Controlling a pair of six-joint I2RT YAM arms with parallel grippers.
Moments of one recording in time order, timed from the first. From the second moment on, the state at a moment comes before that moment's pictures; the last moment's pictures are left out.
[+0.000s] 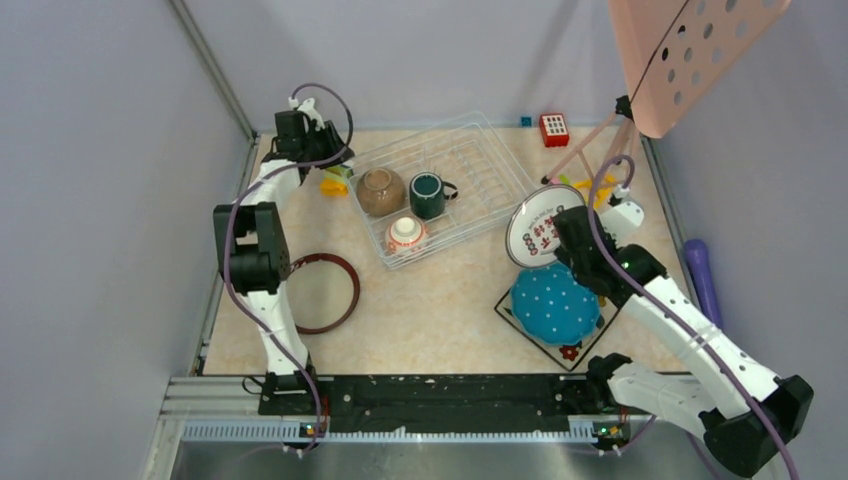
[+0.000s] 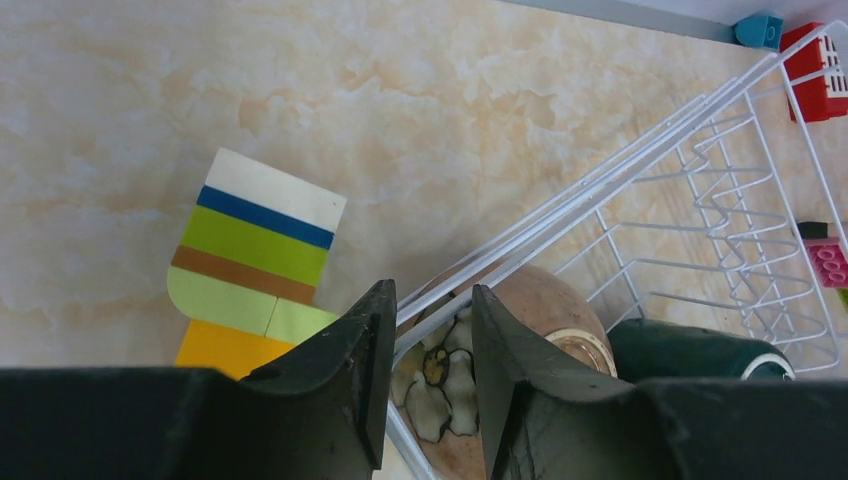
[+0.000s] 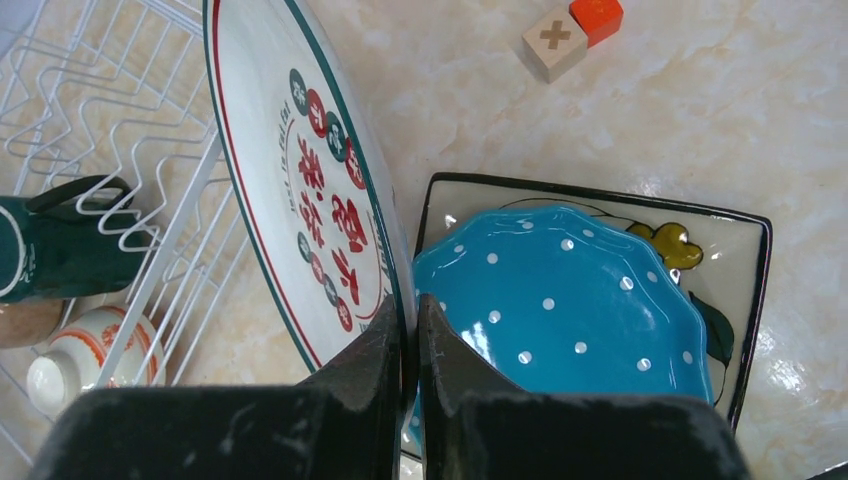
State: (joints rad) left arm 0.04 2.06 1.63 -0.12 0.41 -0.30; right arm 0.57 0.95 0.94 -0.84 0.66 1.05
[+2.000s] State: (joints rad) left arm -0.99 1.14 0.81 0.15 0.21 0.63; right arm 0.50 0.96 1.20 -1.05 0.13 1.22
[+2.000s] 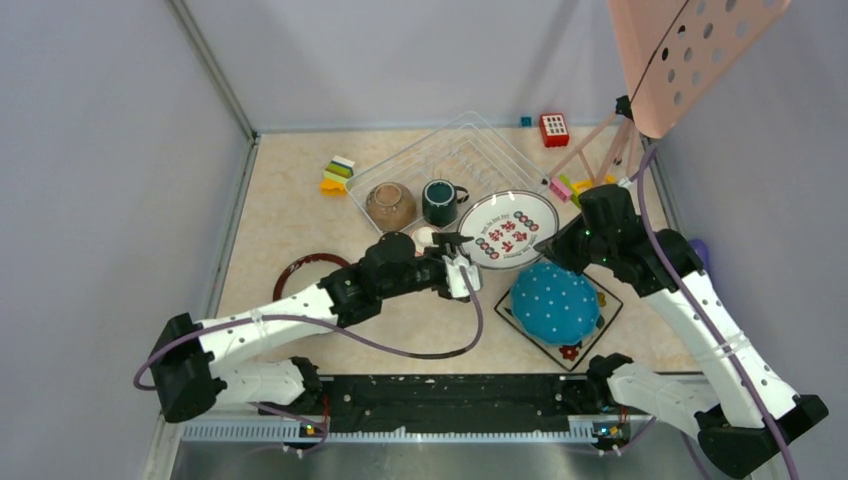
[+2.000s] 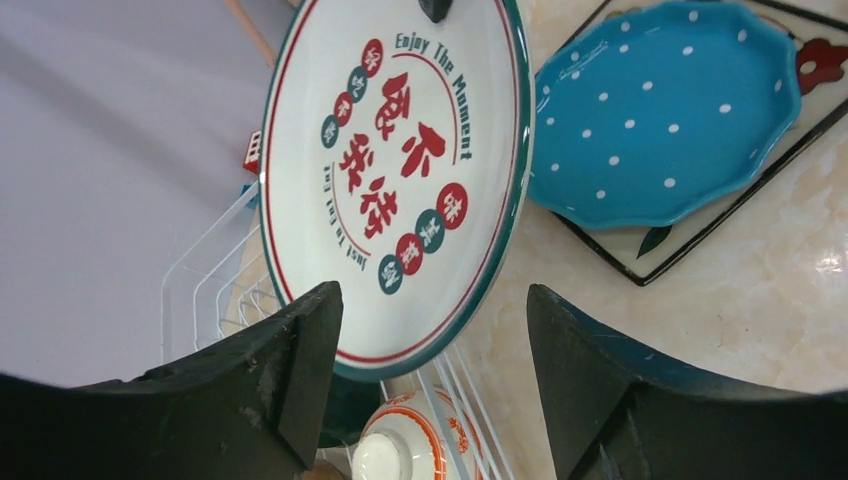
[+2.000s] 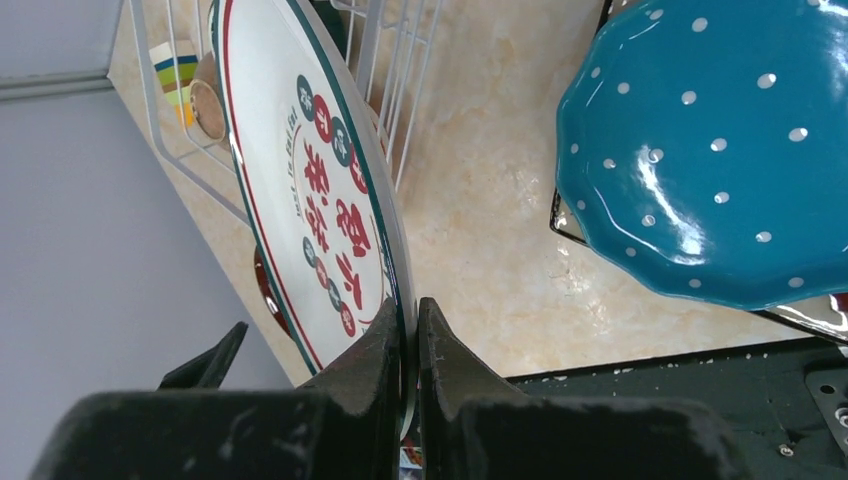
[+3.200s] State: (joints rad) left arm -0.70 1.44 1.21 0.08 0.39 0.13; right arm 0.50 0.59 0.97 -0.73 0.40 0.82
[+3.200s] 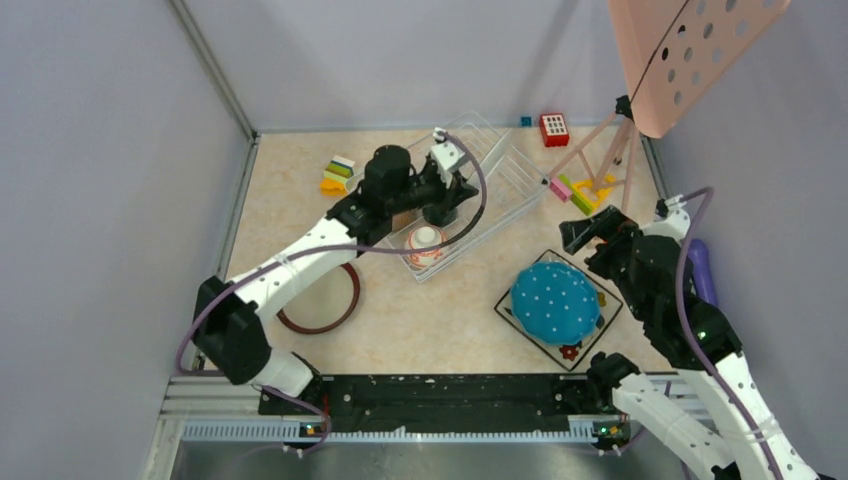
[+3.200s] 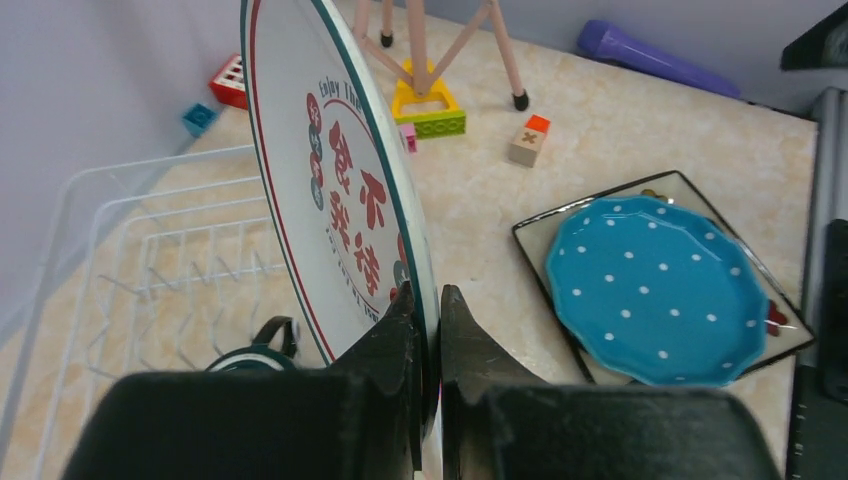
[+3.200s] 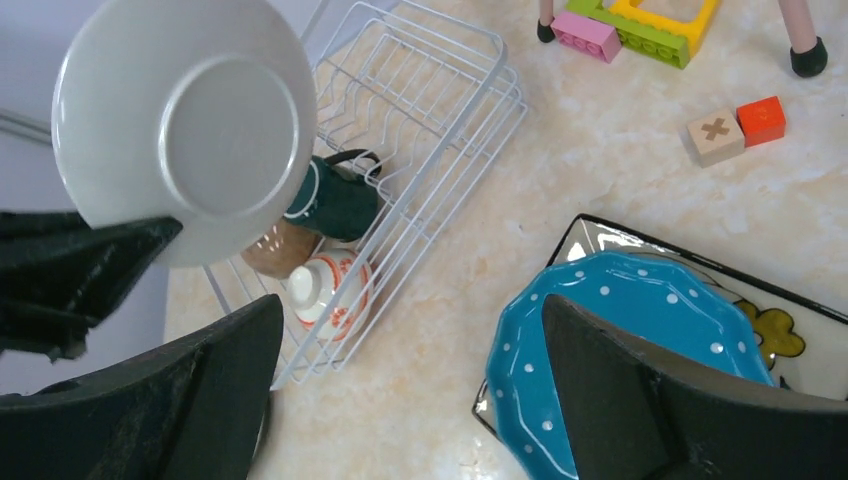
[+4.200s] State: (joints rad) left arm -0.62 1.86 1.57 -0.18 0.66 0.10; right arm 0.50 0.59 0.84 -0.63 0.38 0.61
